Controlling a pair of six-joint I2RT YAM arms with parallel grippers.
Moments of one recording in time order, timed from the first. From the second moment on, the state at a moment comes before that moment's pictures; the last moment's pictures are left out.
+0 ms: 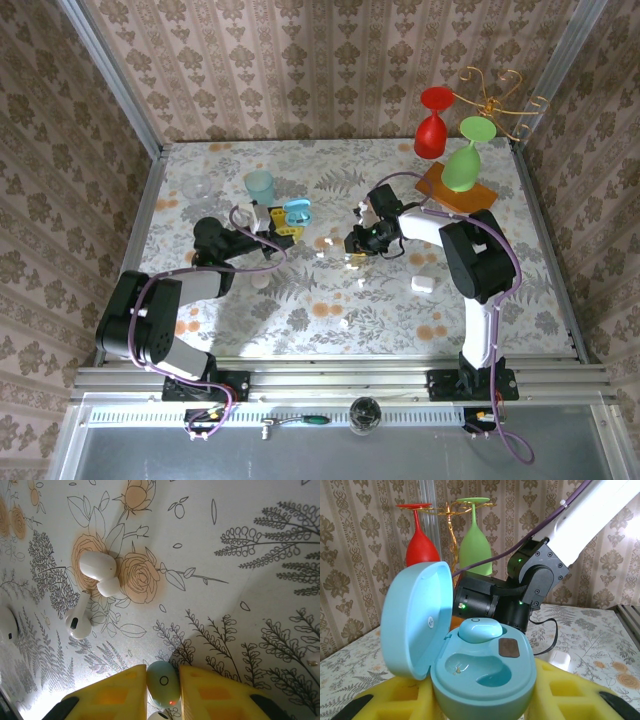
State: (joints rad) left arm -0.31 1.50 0.50 1.19 1.02 -0.11; right arm 0.39 2.00 1.22 -0.38 -0.53 0.40
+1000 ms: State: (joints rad) left arm -0.53 1.81 0.67 1.19 0.62 0.13; right arm 0.45 1.51 1.28 -0.53 -0.31 0.44
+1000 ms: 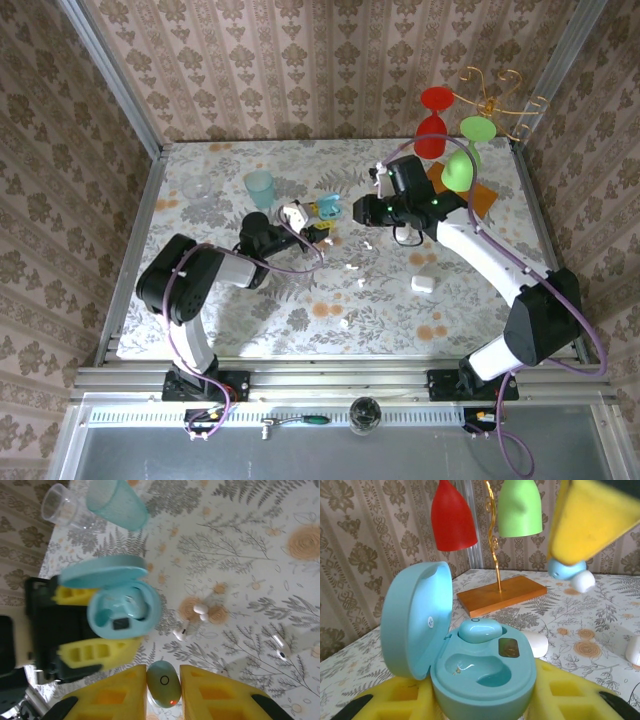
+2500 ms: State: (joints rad) left arm -0.59 1.87 0.73 1.18 0.60 0.11; right arm 0.50 1.66 1.41 -0.47 -0.27 0.43
